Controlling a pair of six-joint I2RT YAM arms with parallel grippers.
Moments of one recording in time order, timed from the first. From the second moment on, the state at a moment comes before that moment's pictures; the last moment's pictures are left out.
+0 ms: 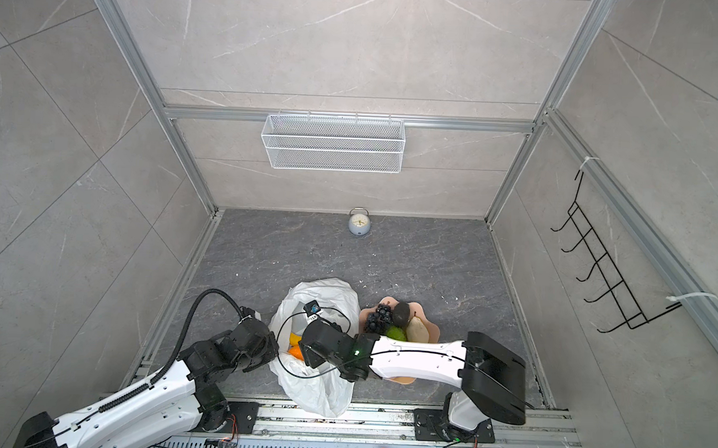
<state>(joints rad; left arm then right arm) -0.79 0.72 0.38 -0.62 -0.15 -1.10 1.24 1.60 0.97 -0.18 0.25 0.53</state>
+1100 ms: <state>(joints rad) -0.79 0.67 0.29 -0.50 -0.18 -1.01 1.21 1.91 1.23 -0.37 0.14 0.63</state>
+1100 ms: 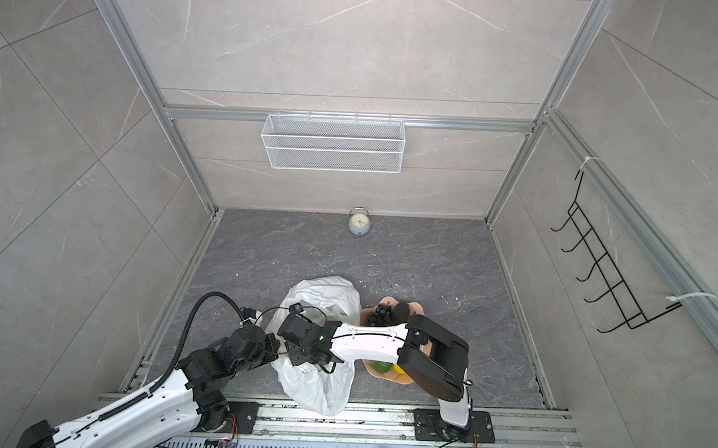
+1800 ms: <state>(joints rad) -0.79 0.68 0.29 -0.51 -0.20 -1.02 1.21 1.83 1.23 -0.44 0.22 0.63</state>
